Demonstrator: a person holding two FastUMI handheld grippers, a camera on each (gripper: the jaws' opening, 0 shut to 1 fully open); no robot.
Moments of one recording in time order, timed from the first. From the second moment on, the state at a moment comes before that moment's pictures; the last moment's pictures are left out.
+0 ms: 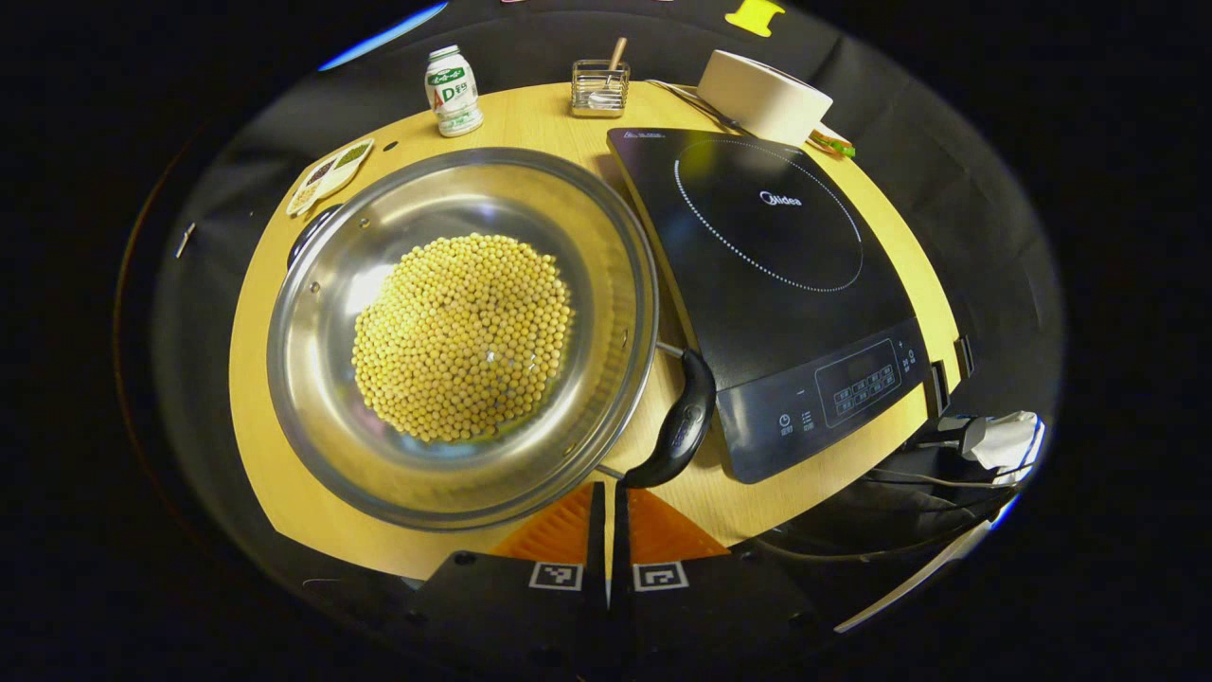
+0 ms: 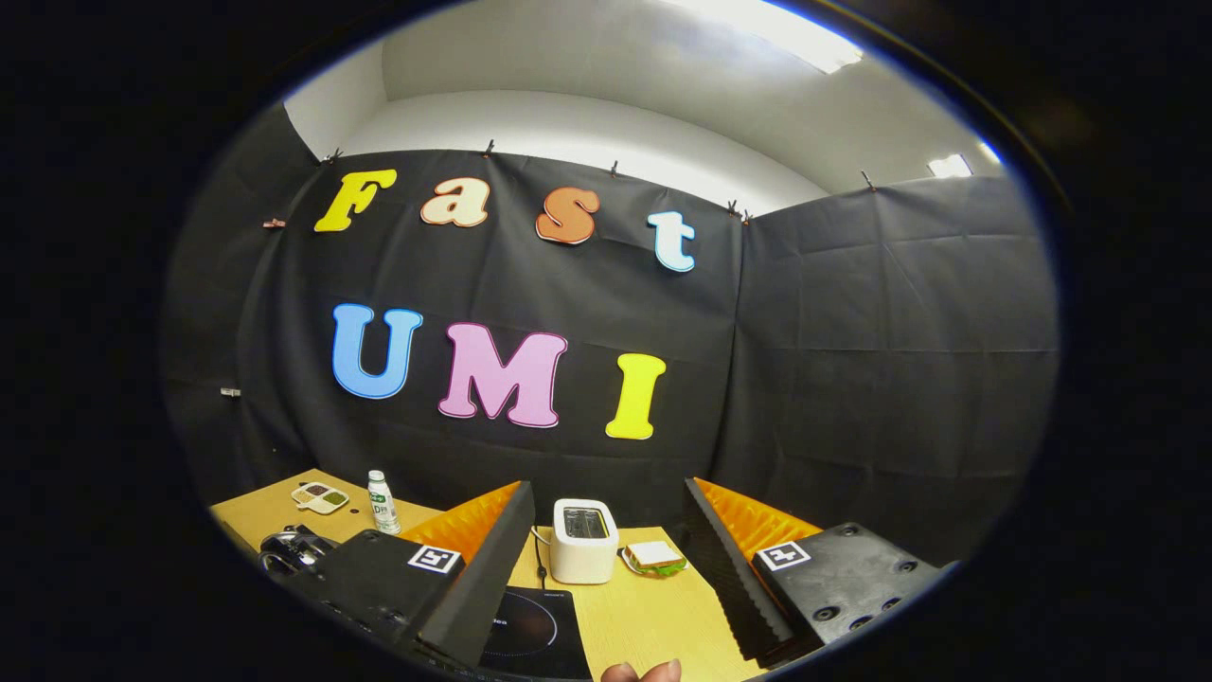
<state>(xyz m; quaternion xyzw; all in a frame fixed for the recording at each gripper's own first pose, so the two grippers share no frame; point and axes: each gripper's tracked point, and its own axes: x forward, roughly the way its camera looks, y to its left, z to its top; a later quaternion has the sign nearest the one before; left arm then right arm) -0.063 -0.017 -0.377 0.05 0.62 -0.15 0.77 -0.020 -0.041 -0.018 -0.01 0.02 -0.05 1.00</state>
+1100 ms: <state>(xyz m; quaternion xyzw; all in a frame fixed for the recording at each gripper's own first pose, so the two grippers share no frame) 0.042 -0.066 -0.377 -0.02 0.60 -0.10 0.80 0.003 -0.082 -0.051 -0.03 0.05 -0.08 1.00</state>
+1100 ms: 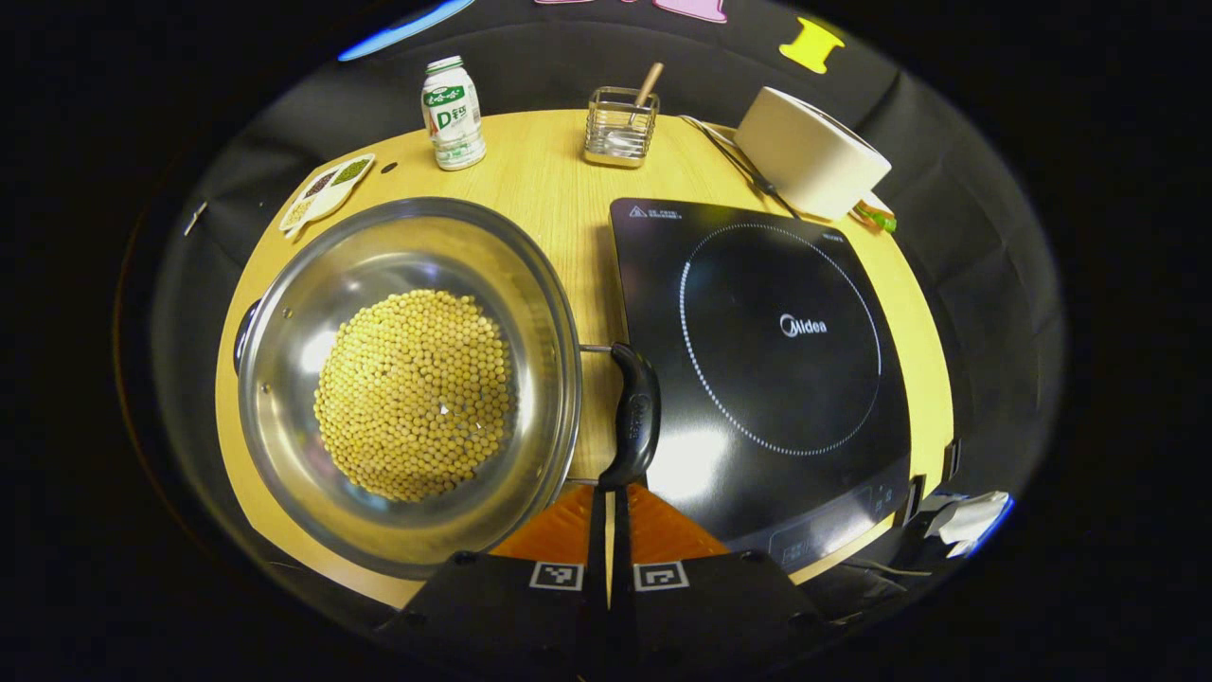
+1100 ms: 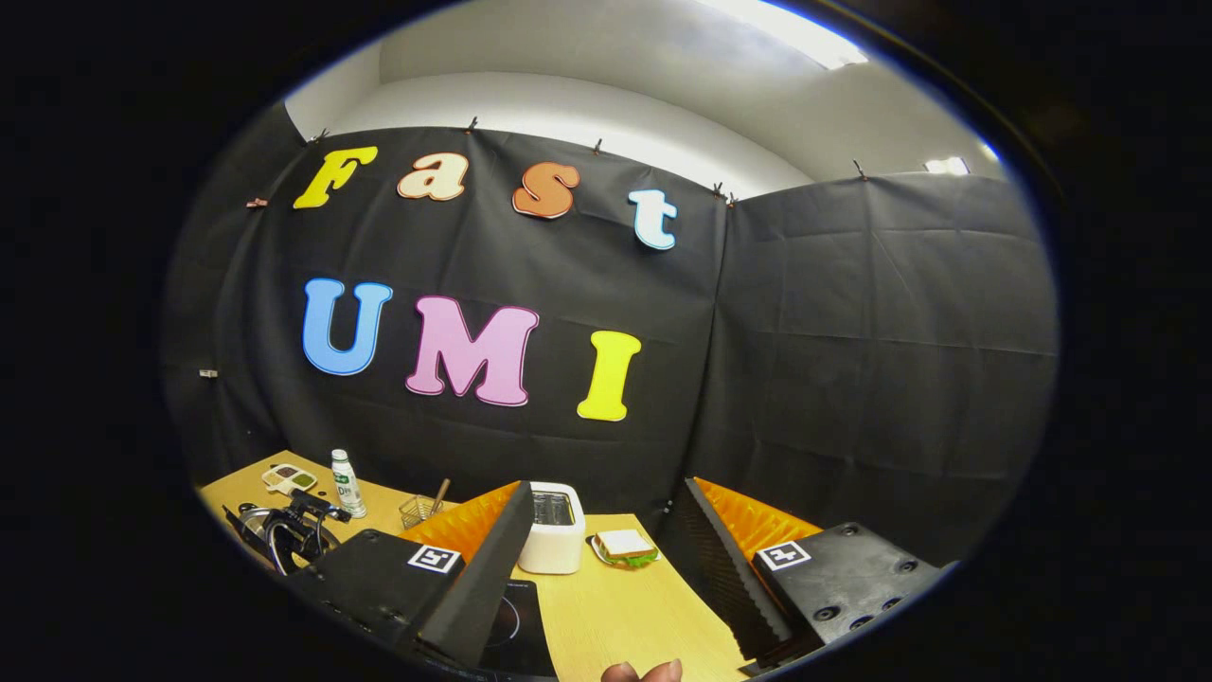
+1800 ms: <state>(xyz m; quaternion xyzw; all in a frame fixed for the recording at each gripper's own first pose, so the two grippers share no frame) 0.092 -0.070 -0.373 0.01 0.58 -0.11 0.81 0.020 -0.079 -0.060 -0.04 0.07 -0.09 0.99</state>
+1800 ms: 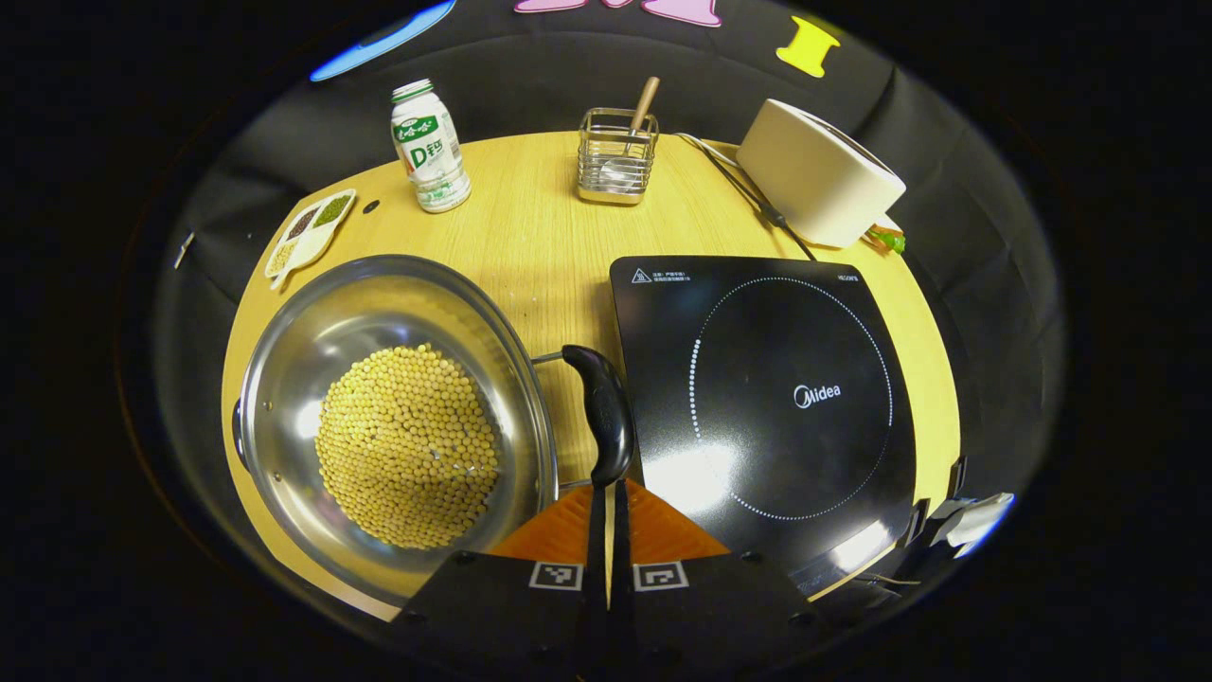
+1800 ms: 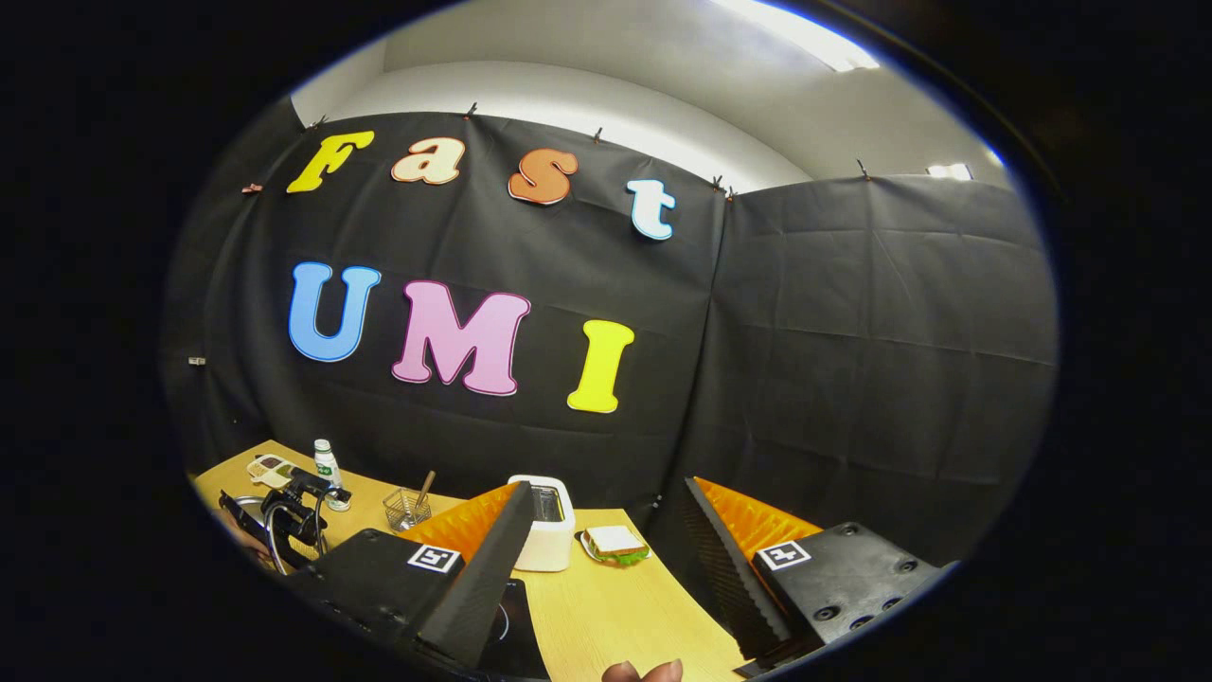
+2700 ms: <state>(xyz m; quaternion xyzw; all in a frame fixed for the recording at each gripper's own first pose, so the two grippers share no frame) 0.045 0.005 -0.267 -0.02 0.43 -0.14 0.89 0.025 0.048 -0.135 0.03 0.17 0.03 0.98</state>
